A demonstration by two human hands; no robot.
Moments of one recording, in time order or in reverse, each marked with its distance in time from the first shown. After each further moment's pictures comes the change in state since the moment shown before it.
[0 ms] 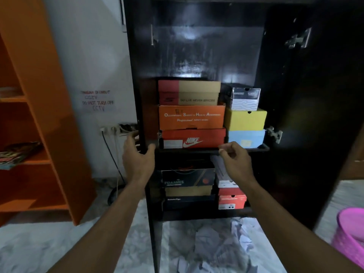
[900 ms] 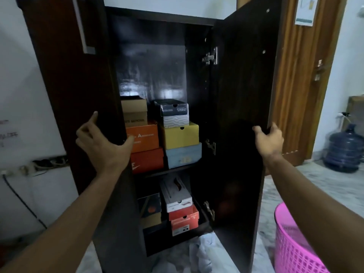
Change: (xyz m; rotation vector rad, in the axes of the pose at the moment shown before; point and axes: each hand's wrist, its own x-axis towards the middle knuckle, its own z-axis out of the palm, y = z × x) left_hand 0.014 0.103 0.179 0.014 0.015 0.314; right_hand 0.123 0.066 -0.284 -0.135 0.587 0.252
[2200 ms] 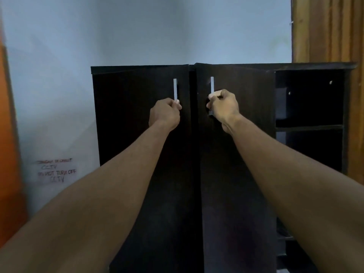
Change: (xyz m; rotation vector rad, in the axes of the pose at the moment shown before) left_hand 0.222 0.103 0.087 0.002 -0.277 -0.115; right_hand 0.046 -0.278 0.237 0.401 -0.471 -0.299
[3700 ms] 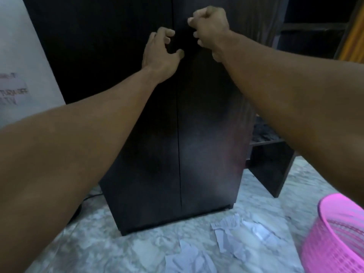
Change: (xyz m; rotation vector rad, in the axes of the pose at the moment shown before) left_hand -0.057 -0.105 0.075 0.009 -0.212 0.184; right_hand -0.050 0.081 0.017 -0.236 -0.060 0.029
